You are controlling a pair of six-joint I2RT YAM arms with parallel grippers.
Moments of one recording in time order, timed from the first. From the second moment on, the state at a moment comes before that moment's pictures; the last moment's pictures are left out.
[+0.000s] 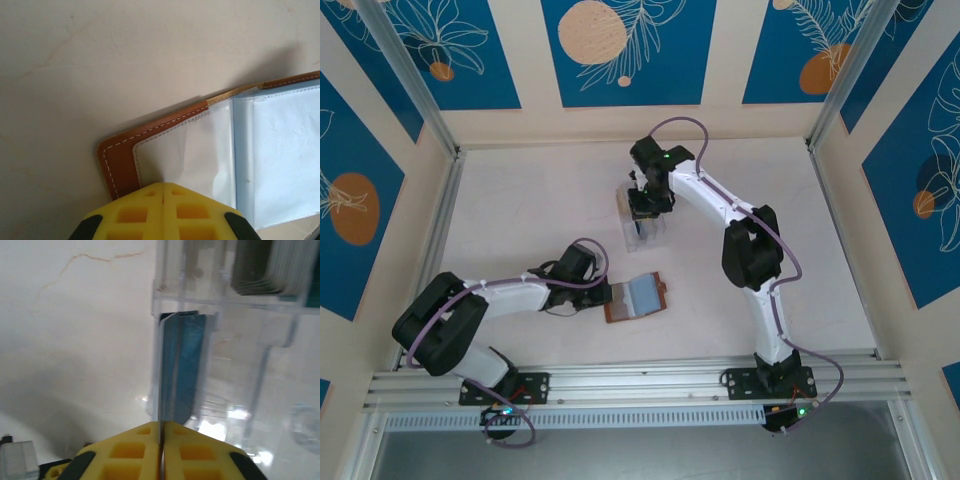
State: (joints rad) left arm -0.66 1.48 0.58 -0.09 0.31 -0.81; right arm 0.57 2.20 2.05 -1.15 -0.21 0.36
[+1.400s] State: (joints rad) left arm -0.67 1.47 0.59 -0.15 0.29 -0.76; right arm 0.63 1.71 0.93 -0.46 -0.65 0.48
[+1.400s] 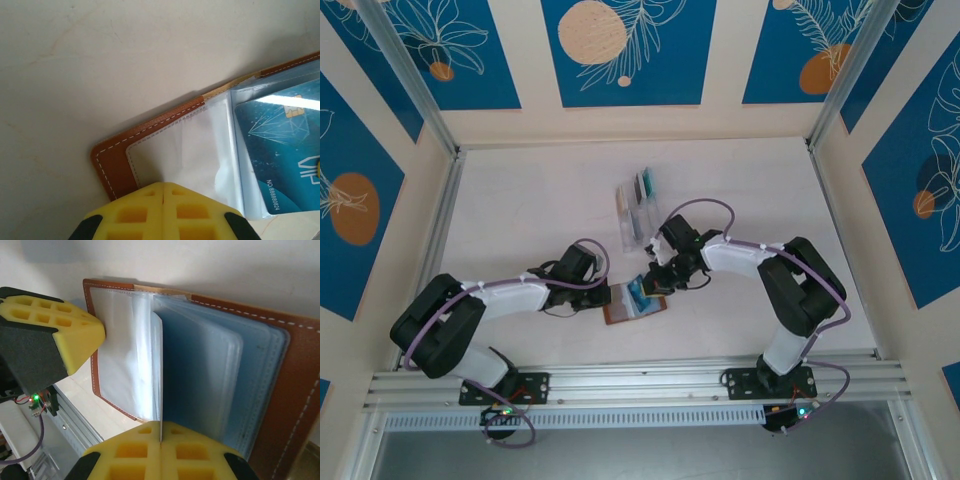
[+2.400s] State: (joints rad) left arm -0.67 1.47 0.59 -0.15 0.29 -0.76; right arm 0.60 1.74 0.77 -0.21 -0.86 0.50
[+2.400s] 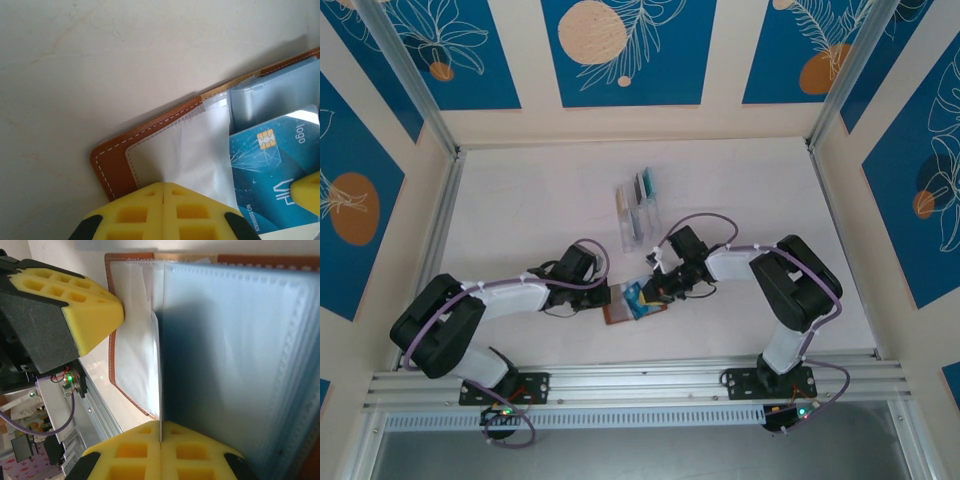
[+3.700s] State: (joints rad) left arm -0.67 1.47 0.59 -0.15 0.29 -0.76; right arm 0.60 1.82 0.85 -0.19 -0.87 0.48
